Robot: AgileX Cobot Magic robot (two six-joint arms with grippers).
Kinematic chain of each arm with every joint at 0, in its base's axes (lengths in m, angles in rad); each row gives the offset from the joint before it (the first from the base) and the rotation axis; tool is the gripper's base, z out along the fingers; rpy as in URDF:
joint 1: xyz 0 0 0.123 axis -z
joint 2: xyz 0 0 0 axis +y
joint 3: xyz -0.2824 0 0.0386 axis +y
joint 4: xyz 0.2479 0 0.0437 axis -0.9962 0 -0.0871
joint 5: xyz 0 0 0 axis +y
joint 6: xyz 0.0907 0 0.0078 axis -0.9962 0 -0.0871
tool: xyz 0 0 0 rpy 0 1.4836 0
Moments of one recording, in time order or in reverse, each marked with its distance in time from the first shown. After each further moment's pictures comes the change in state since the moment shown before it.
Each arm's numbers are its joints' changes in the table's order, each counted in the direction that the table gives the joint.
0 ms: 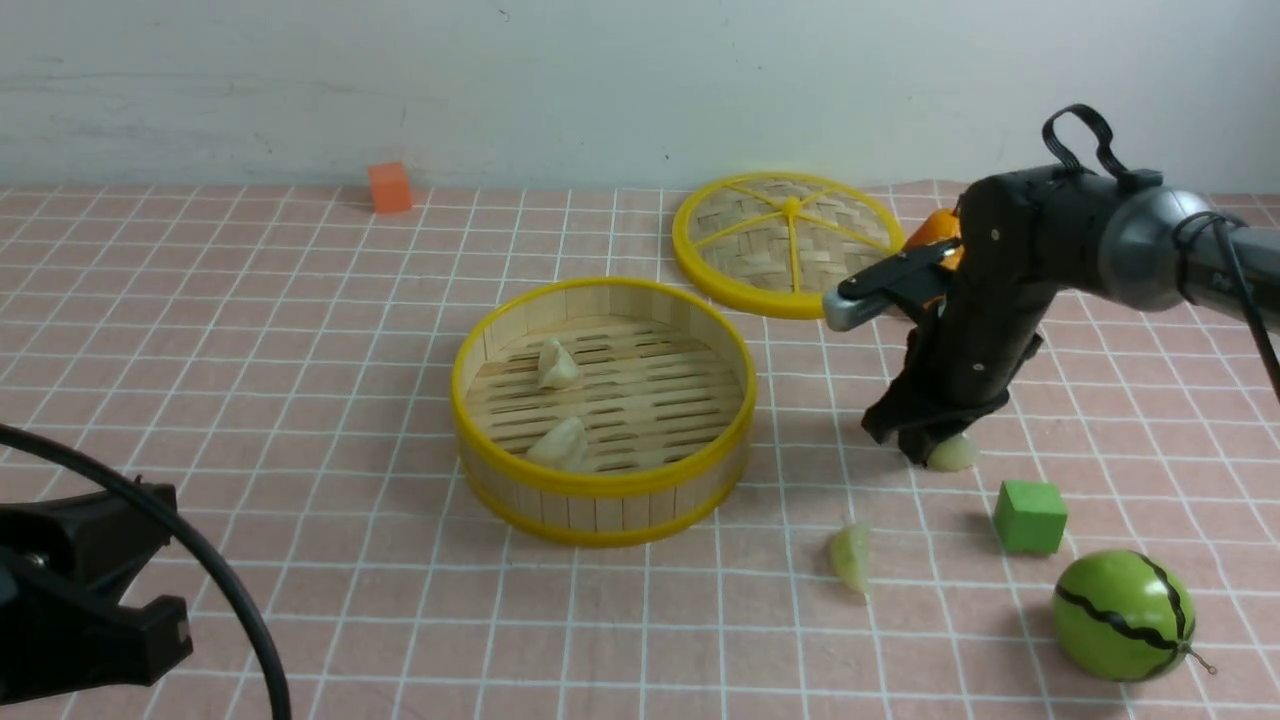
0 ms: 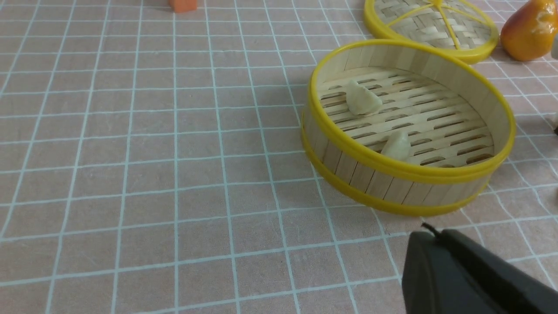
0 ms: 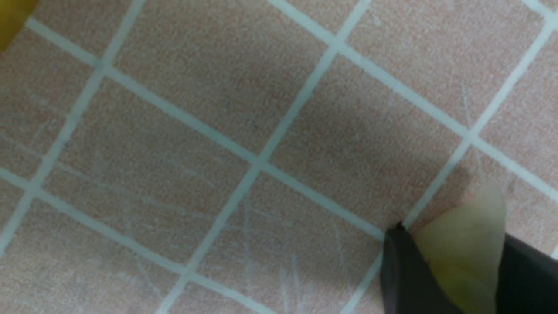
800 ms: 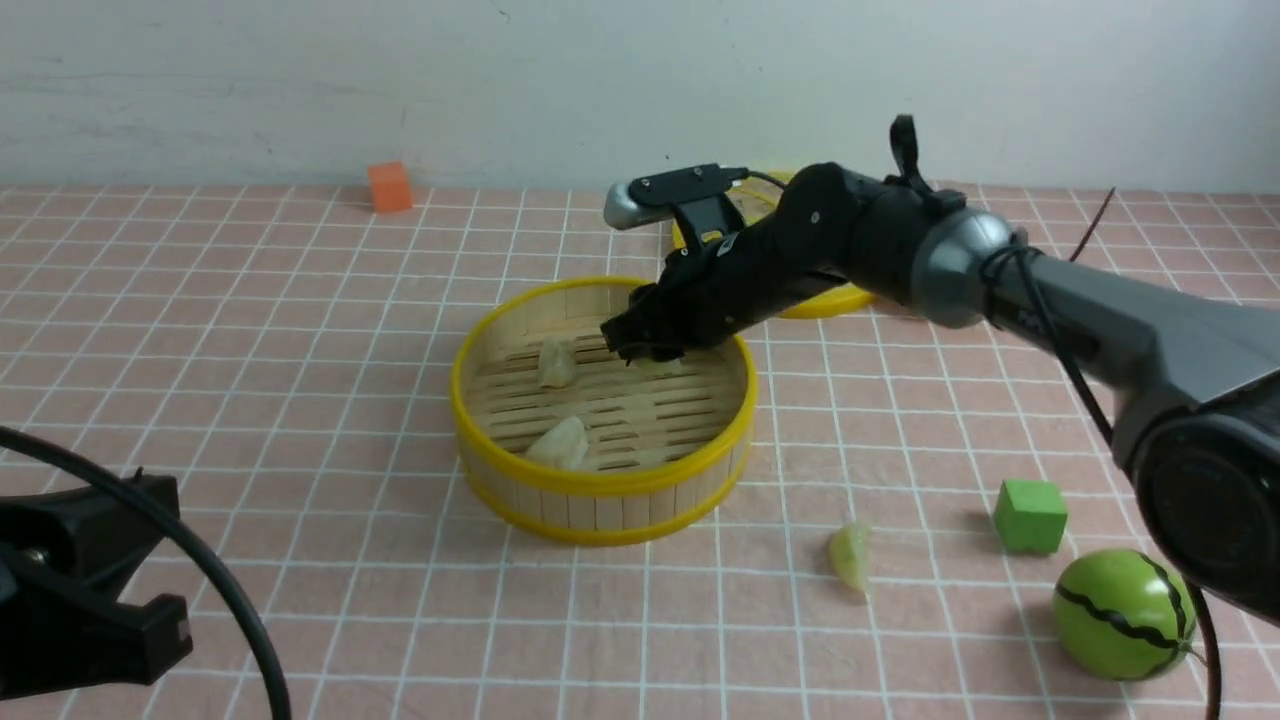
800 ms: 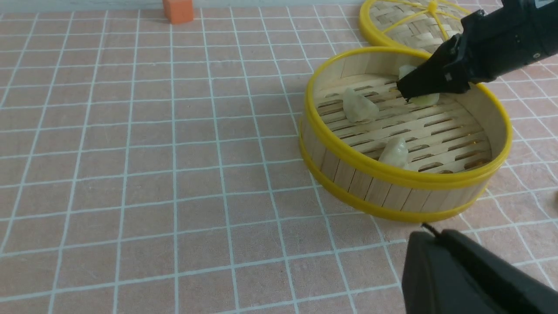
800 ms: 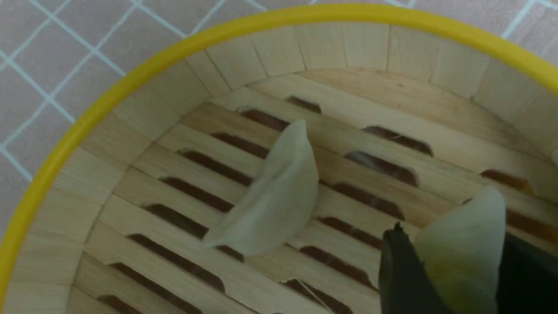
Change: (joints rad) right arm -0.199 0.149 -0.280 -0.515 -0.338 0.130; left arm 0.000 0.000 0.003 -0.019 -0.020 0.000
